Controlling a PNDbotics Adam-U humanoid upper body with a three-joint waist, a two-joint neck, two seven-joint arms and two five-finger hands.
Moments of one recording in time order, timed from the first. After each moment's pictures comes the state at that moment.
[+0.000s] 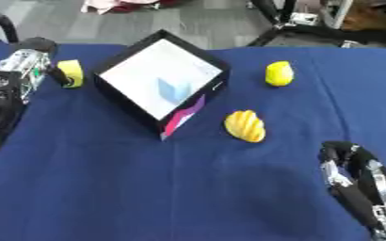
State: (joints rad) left arm -0.95 0.49 -0.05 -0.63 -1.33 0.41 -0.32; right arm 0.00 -0.16 0.06 -1.77 0.16 -0.13 0.06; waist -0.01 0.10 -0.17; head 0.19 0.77
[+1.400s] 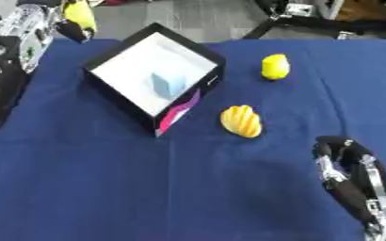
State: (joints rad) left arm -1.03 0.47 -0.21 -0.95 -1.16 0.28 -0.33; right arm -0.01 -0.15 0.07 -1.77 0.16 -0.13 0.07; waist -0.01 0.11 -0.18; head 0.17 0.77
